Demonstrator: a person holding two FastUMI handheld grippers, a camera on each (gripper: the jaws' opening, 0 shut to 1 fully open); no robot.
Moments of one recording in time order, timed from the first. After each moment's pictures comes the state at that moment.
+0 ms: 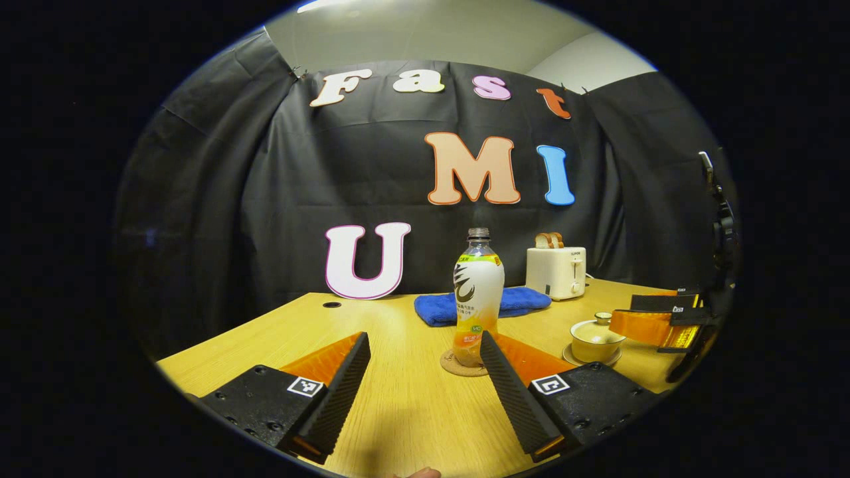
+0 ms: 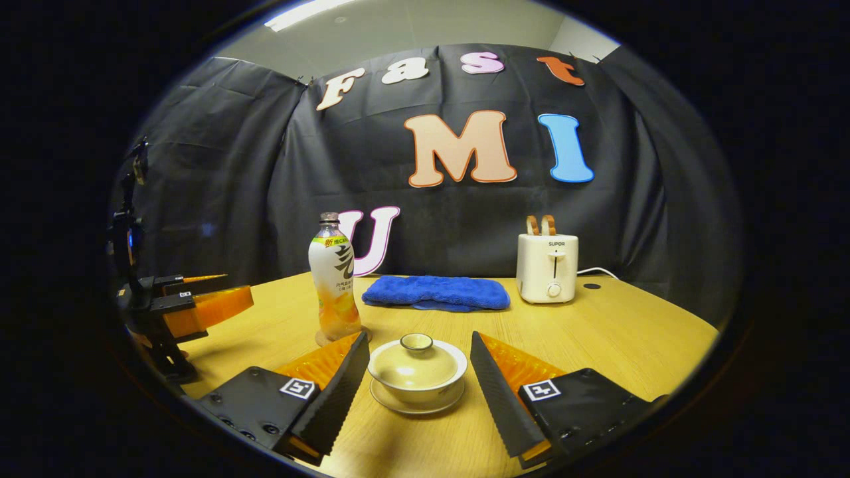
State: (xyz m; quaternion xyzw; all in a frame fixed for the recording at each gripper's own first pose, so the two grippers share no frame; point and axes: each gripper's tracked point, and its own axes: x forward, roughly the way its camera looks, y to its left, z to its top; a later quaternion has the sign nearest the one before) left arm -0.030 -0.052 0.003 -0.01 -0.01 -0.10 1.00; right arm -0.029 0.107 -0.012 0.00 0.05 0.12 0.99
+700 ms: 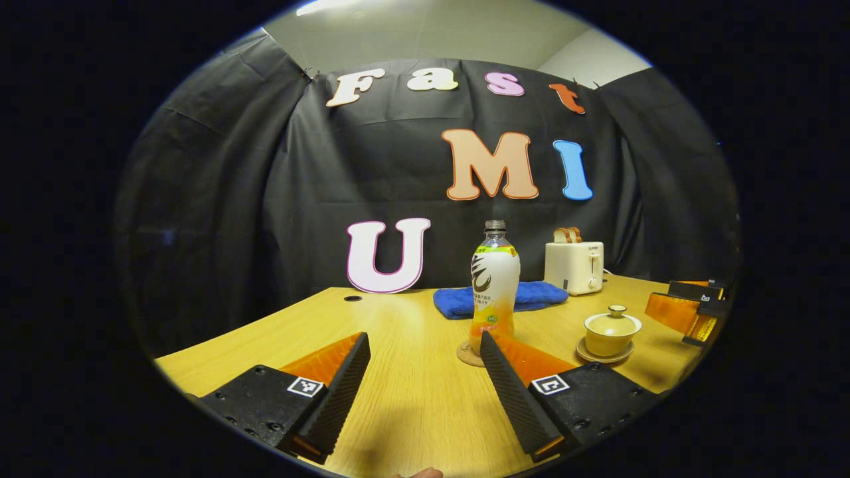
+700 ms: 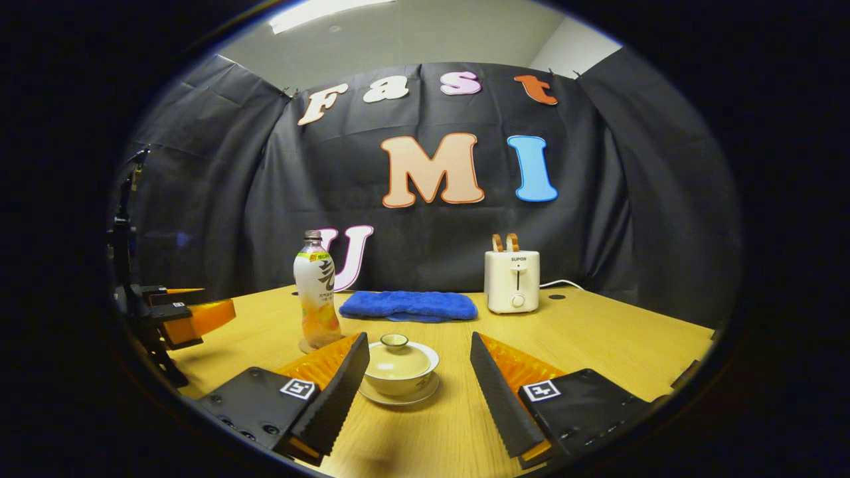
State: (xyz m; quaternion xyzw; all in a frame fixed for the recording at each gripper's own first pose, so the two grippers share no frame) left arm -0.038 -0.037 -0.005 0.00 0.00 -0.05 1.00; right arm -0.048 0.083 0.000 0.01 0.00 0.05 1.00
